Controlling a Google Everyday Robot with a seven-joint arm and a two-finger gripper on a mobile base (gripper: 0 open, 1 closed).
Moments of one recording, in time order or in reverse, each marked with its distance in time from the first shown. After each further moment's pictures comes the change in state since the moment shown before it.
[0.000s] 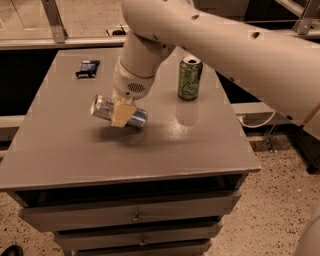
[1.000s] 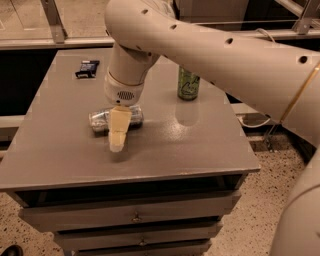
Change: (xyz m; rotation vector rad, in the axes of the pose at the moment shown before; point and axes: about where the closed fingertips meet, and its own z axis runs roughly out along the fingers) arm -0.008 0.003 0.029 -0.041 0.047 -0.018
